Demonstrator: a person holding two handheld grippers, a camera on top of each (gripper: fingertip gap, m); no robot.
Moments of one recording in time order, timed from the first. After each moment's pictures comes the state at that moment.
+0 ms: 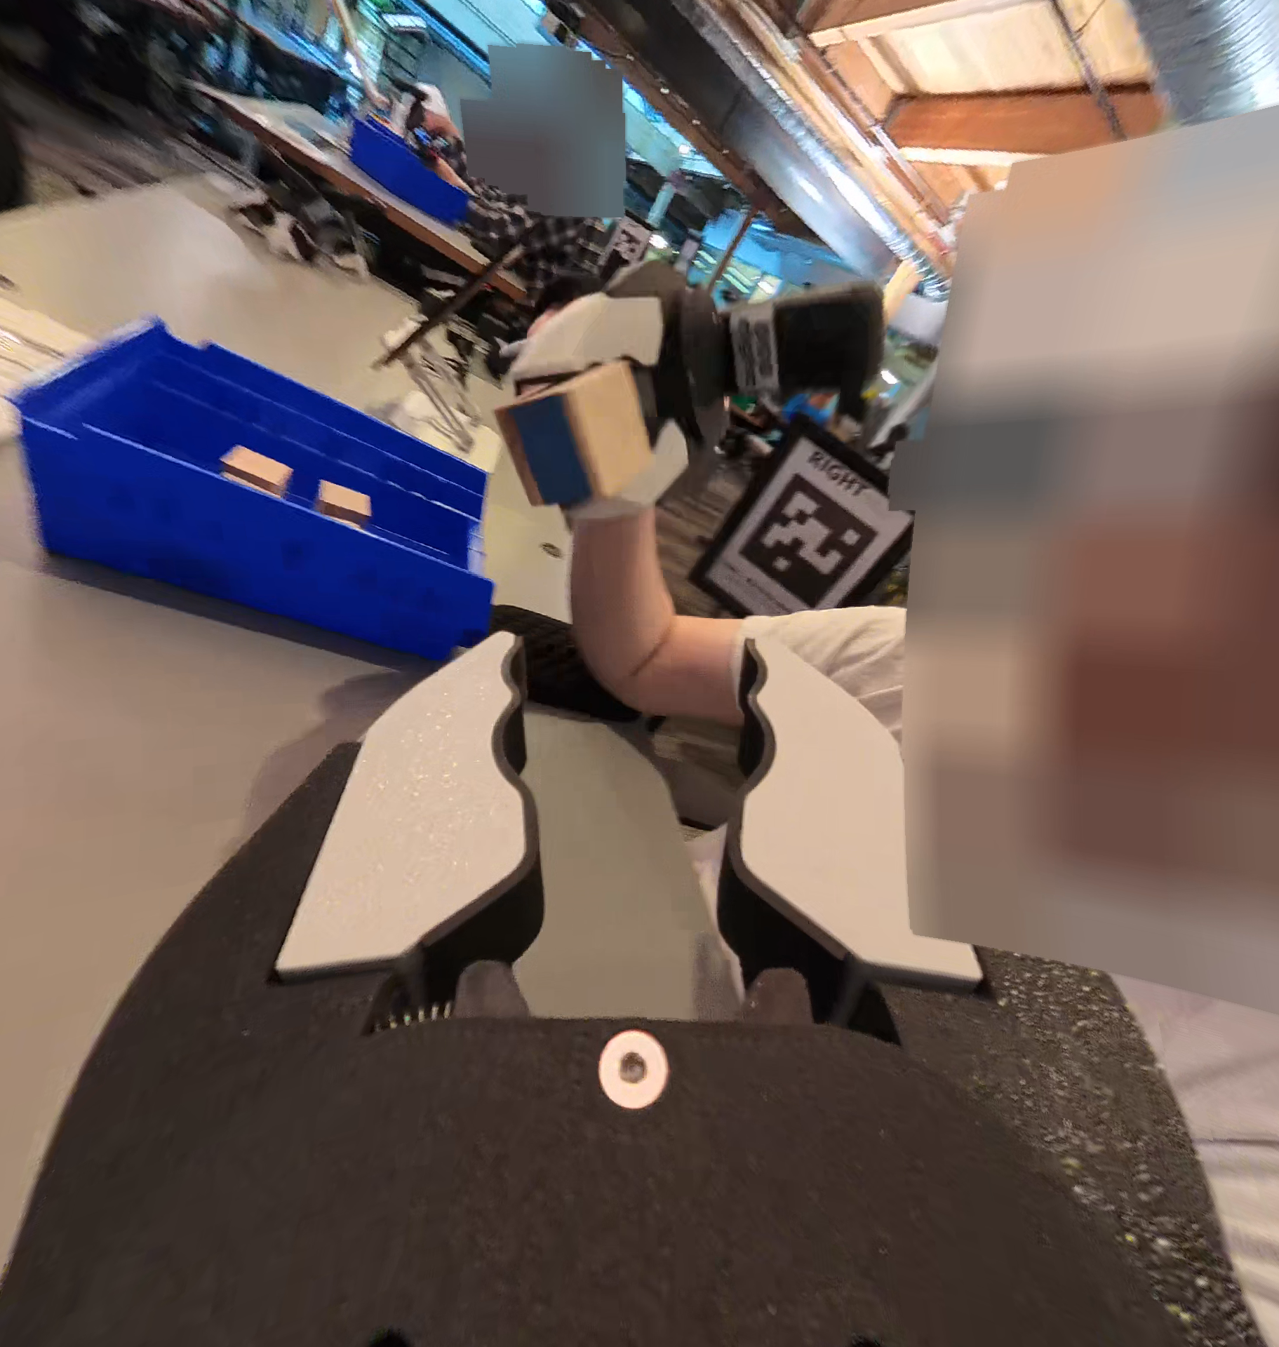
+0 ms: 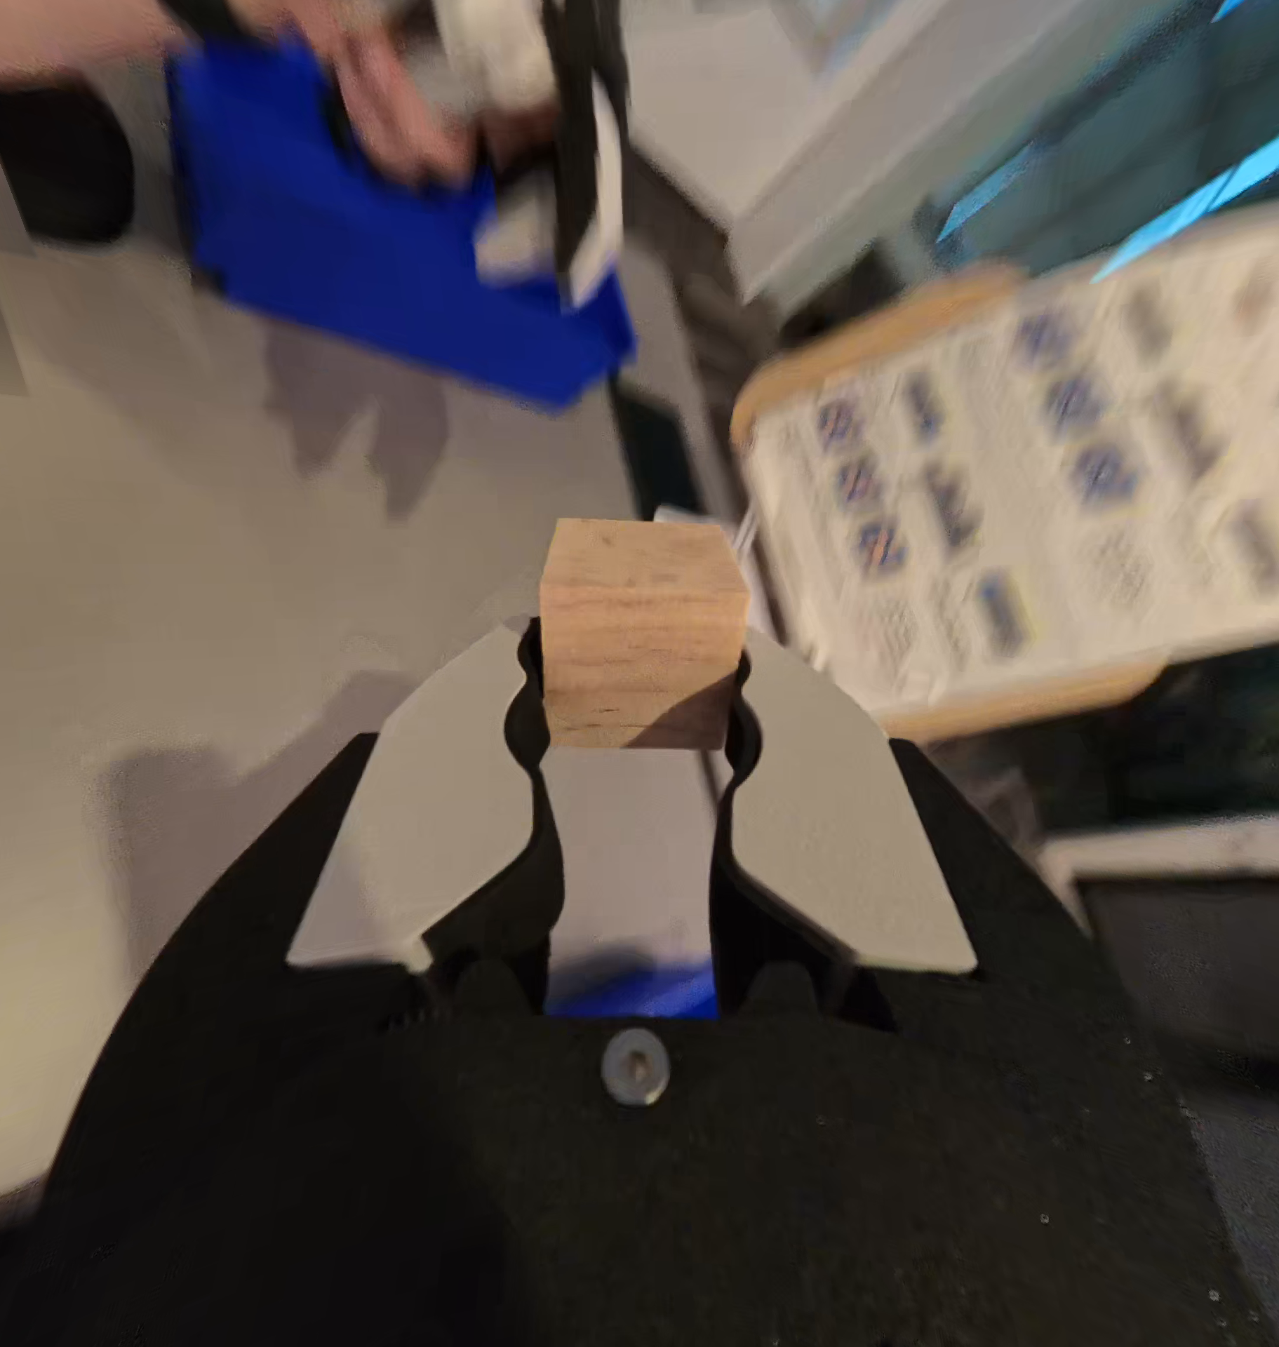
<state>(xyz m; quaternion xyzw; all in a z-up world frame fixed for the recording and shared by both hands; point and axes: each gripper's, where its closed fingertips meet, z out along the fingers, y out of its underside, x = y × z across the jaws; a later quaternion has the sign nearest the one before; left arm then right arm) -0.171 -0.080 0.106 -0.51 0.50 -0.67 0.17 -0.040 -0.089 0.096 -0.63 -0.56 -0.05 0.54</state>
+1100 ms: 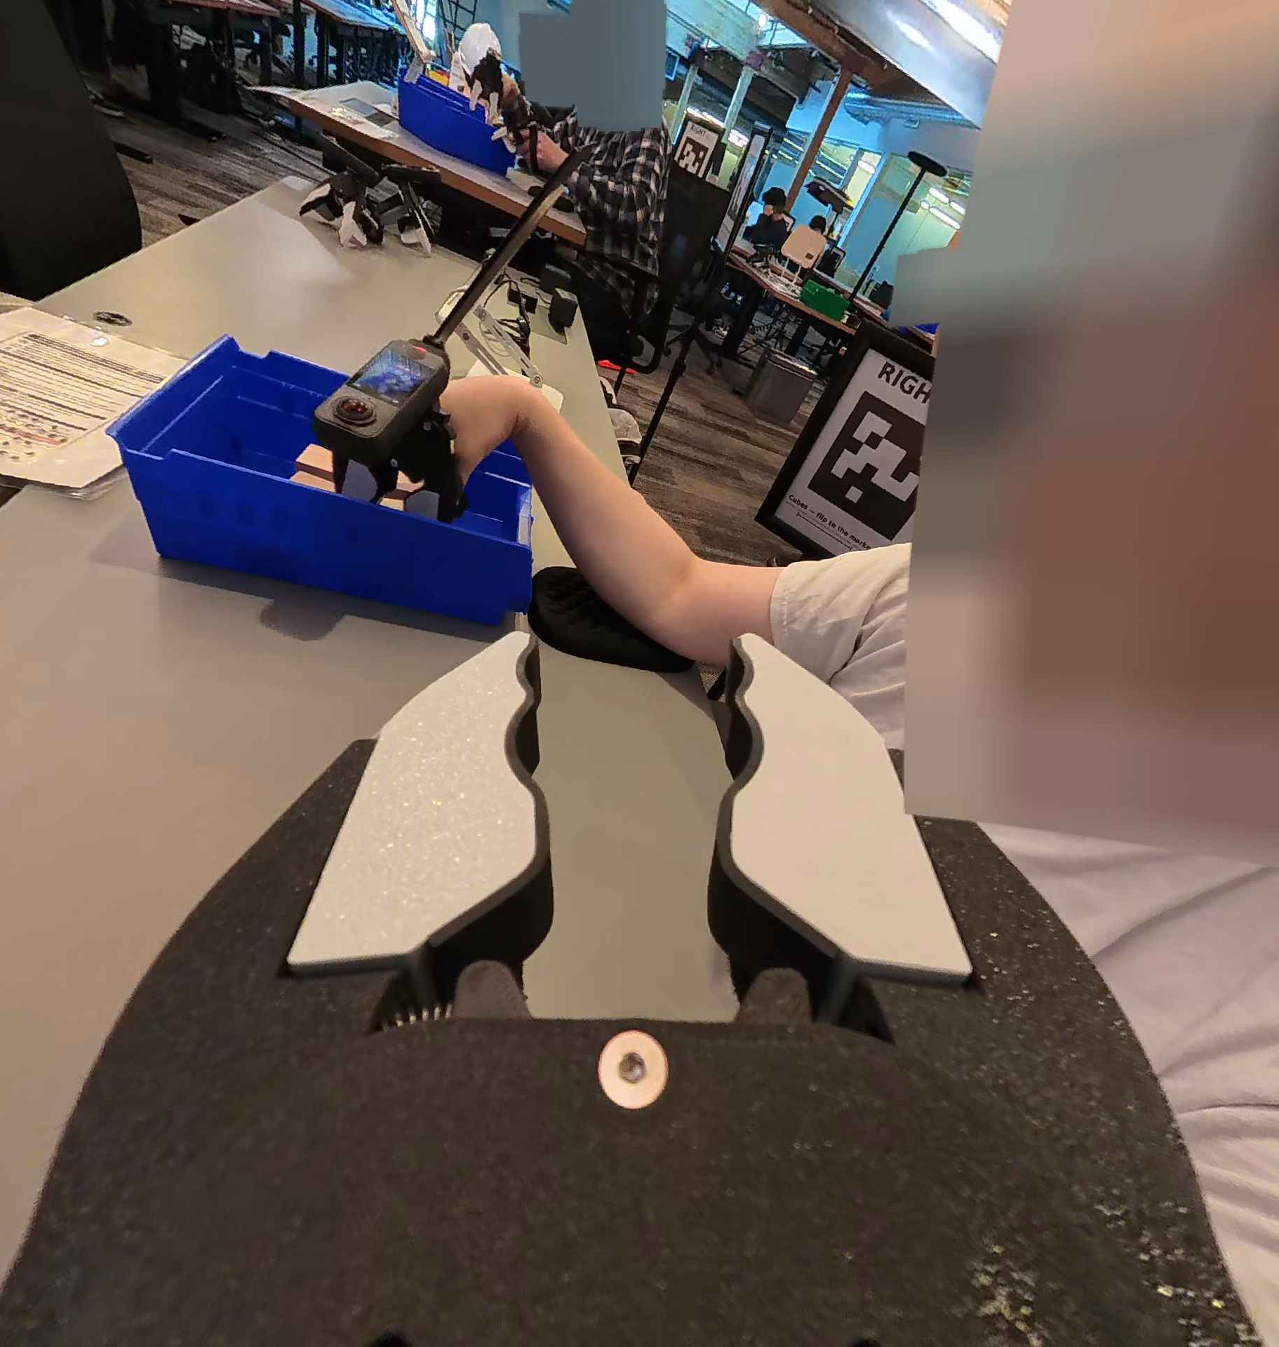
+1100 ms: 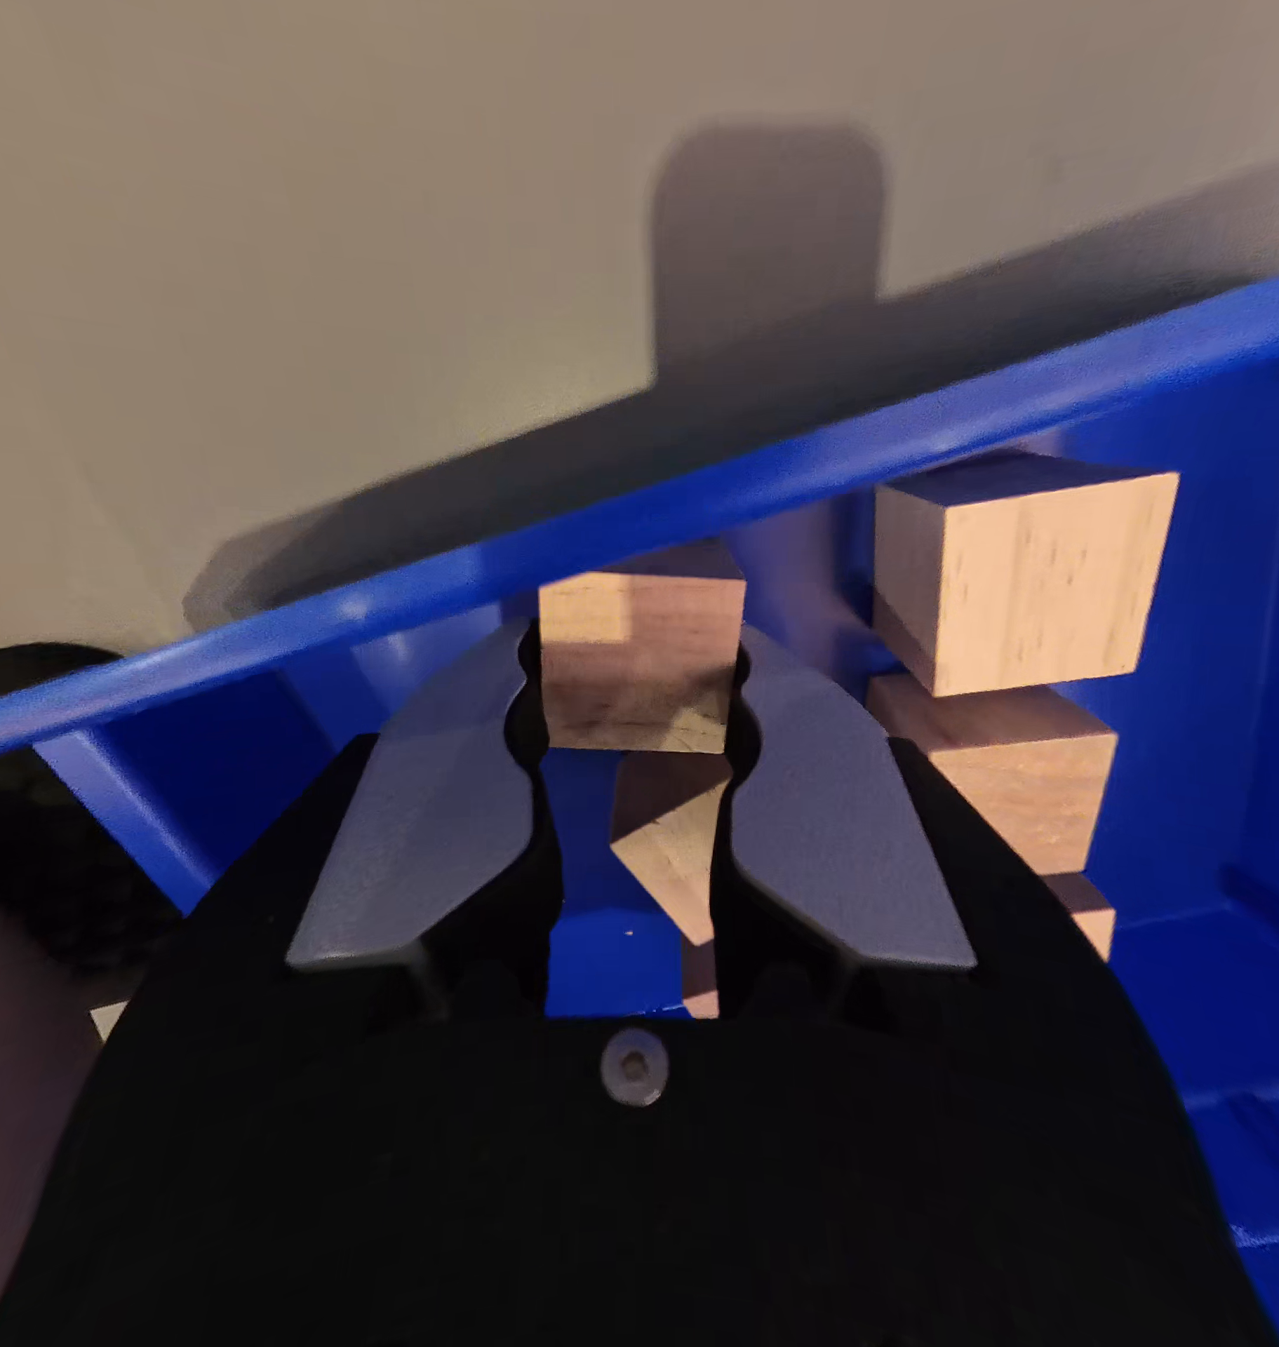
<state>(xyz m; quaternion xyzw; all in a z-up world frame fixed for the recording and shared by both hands) -0.192 -0.096 0.117 -0.52 0.56 -0.61 0.23 0.154 -0.088 -0.148 -0.88 -0.47 0.05 0.06</state>
